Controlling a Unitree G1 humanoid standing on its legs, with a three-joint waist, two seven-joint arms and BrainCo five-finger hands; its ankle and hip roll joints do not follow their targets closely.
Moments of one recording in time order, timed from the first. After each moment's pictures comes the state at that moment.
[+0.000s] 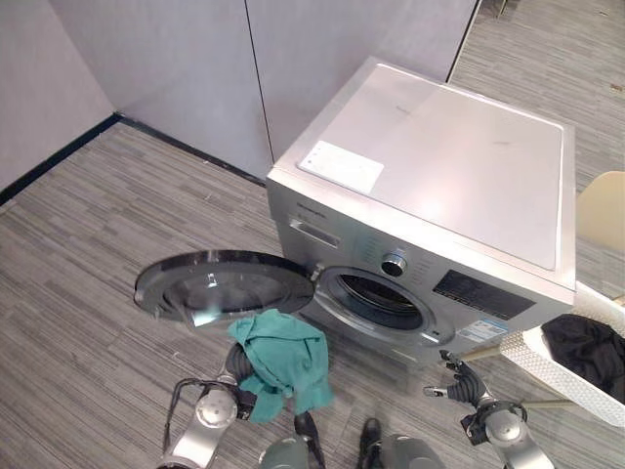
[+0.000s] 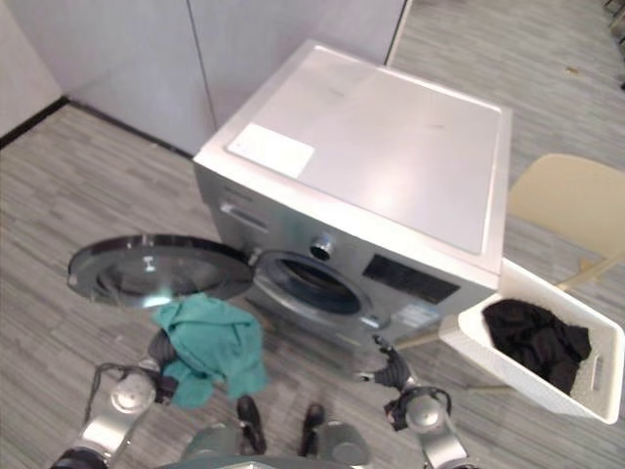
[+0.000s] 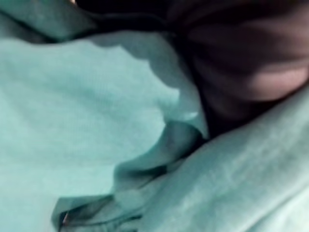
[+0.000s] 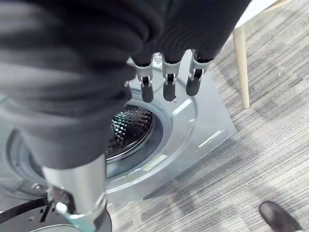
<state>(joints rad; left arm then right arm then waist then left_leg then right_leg) 0.05 0.43 -0.23 0.46 0.02 -0.08 0.02 0.09 -0.36 0.24 0.50 -0.10 -0.06 -0.04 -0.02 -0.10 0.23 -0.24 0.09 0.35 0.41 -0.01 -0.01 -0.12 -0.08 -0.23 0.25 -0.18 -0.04</state>
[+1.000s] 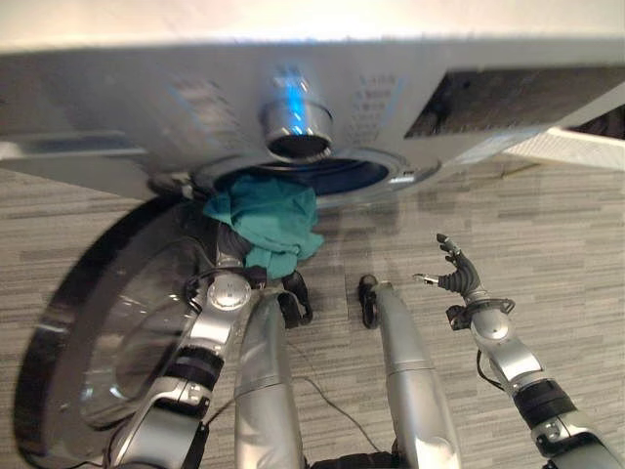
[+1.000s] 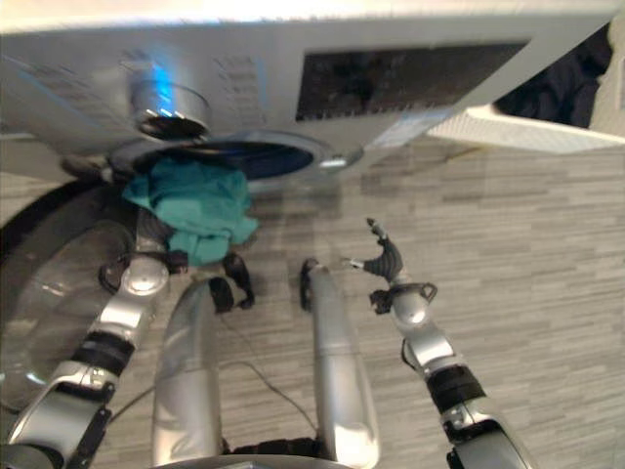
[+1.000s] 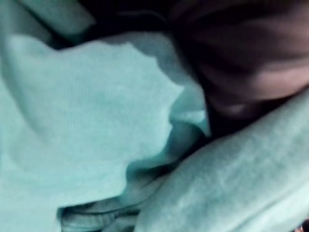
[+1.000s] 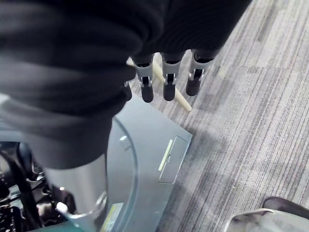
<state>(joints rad) -0.50 0.43 -0.20 0.49 -0.25 -0.11 0.28 -0.29 -0.40 0.25 0.36 0.03 -0.09 -0.20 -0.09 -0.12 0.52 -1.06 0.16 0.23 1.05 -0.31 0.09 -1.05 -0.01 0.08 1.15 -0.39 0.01</state>
